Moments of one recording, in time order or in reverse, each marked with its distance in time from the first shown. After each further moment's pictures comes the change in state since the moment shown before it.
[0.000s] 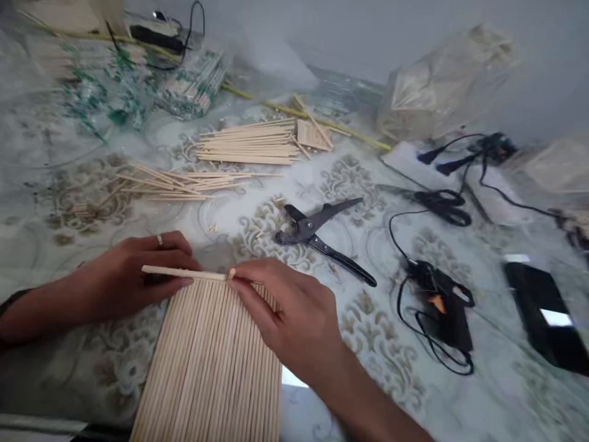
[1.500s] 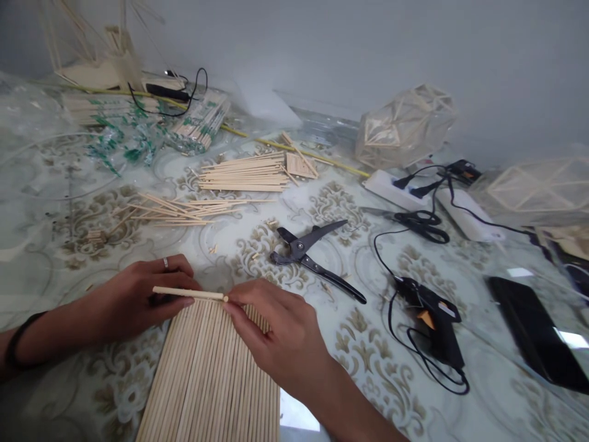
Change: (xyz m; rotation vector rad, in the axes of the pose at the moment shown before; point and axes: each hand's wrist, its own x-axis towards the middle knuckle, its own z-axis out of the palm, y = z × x) left_hand 0.004 0.003 -0.003 -0.006 0.005 0.004; right_hand 0.005 0.005 0.008 0.118 0.040 -0.146
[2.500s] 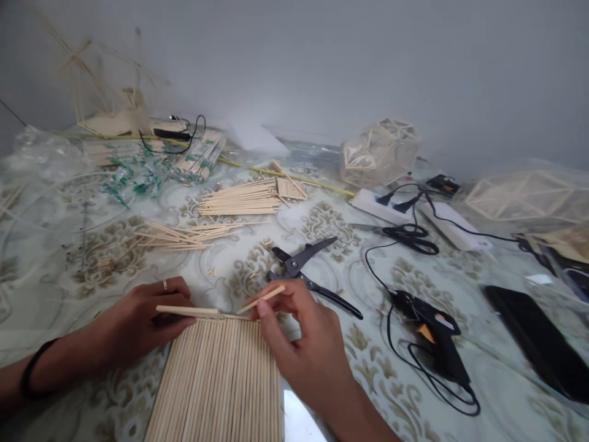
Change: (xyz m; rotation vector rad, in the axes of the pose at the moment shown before) left_hand 0.004 0.007 -0.004 0.099 0.067 0.013; right_hand -0.007 0.008 -0.017 0.156 0.110 0.331
